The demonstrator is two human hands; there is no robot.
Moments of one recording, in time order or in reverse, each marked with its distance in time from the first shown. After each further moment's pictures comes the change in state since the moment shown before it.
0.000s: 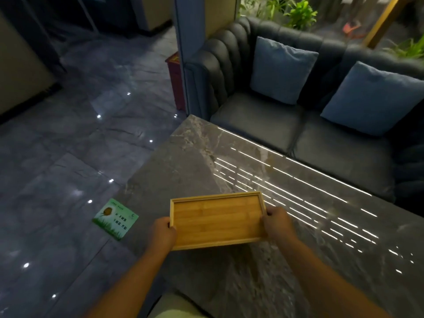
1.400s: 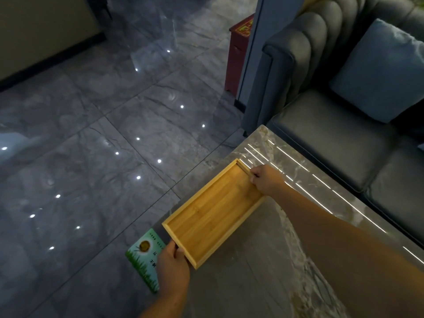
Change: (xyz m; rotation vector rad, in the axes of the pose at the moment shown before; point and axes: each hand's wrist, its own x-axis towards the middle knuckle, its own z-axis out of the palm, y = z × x) left_hand 0.134 -0.065 -0.057 -0.470 0.279 -0.429; right_hand 0.206 -0.304 0.178 -0.469 -0.371 -0.473
